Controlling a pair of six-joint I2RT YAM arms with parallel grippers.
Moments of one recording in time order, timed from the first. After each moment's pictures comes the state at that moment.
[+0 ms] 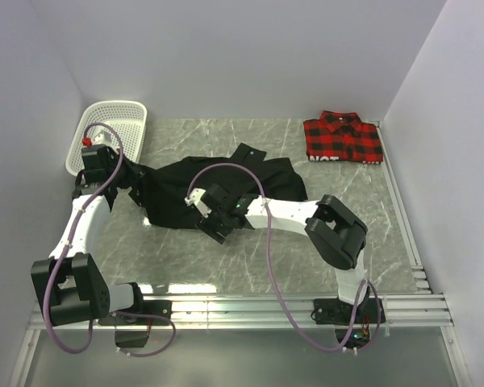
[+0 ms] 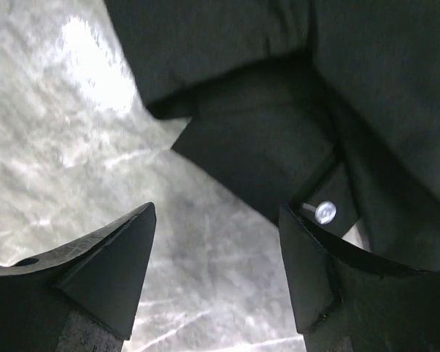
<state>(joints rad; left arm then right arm) 0.16 1.27 0.92 -0.22 0.24 -0.54 0.99 1.94 1.32 -0.38 0.03 -0.11</state>
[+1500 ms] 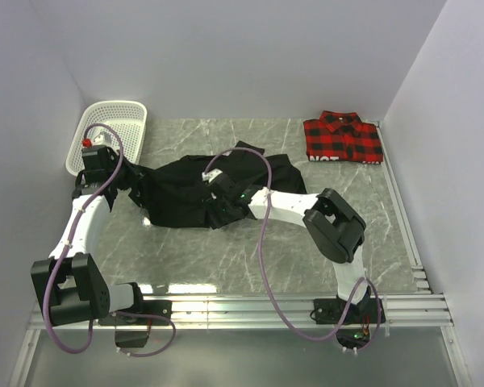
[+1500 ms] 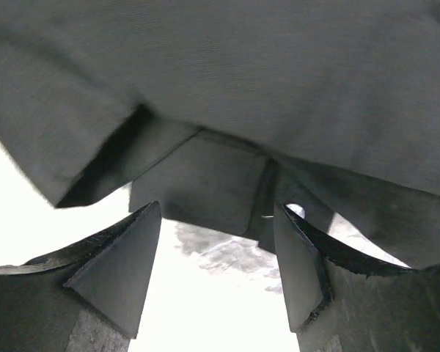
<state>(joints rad) 0.16 1.27 0.92 -0.24 0.23 -0.54 0.92 1.98 1.36 -0.32 0.14 0.20</state>
